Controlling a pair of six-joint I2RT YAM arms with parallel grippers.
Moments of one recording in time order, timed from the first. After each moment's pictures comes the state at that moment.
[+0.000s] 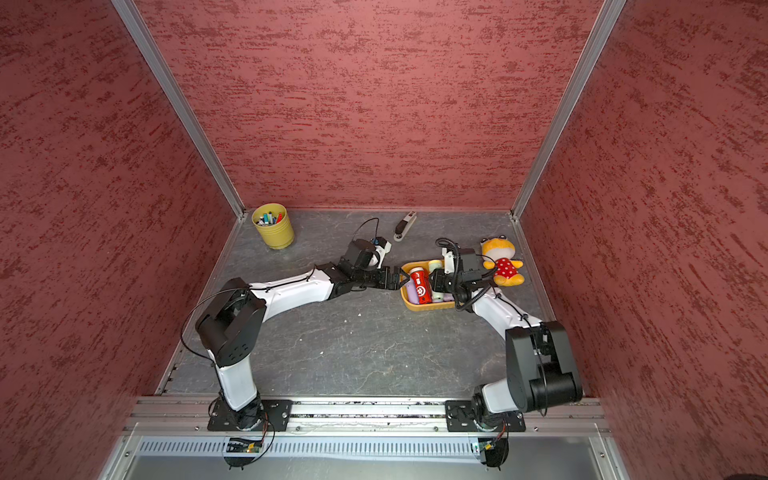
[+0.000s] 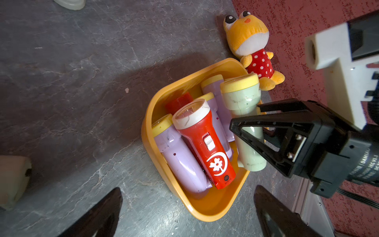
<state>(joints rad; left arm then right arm) -0.72 1.86 1.25 -0.06 0.28 -0.55 0.16 1.47 0.80 -0.13 -0.28 0.30</state>
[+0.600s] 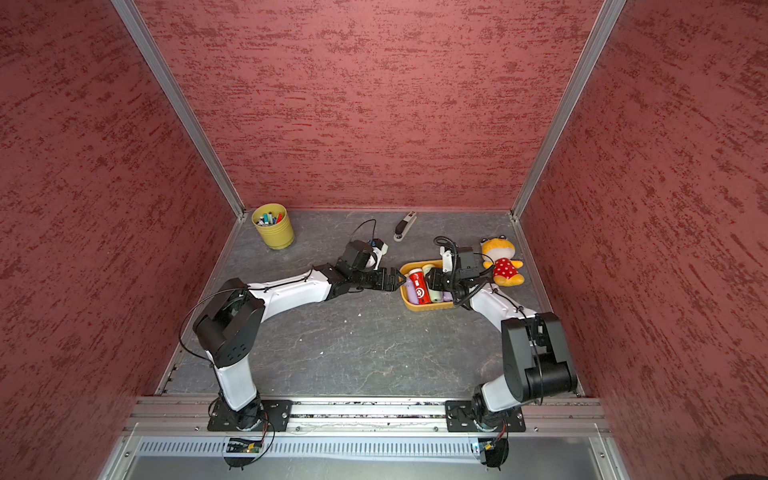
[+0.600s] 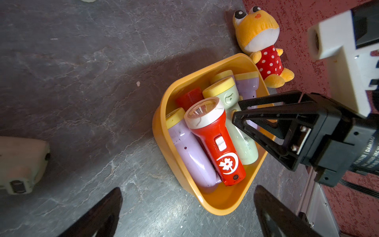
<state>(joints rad) -0.71 1.85 1.22 -0.07 0.28 -0.55 0.16 1.50 0.81 -0.13 -0.29 0.31</state>
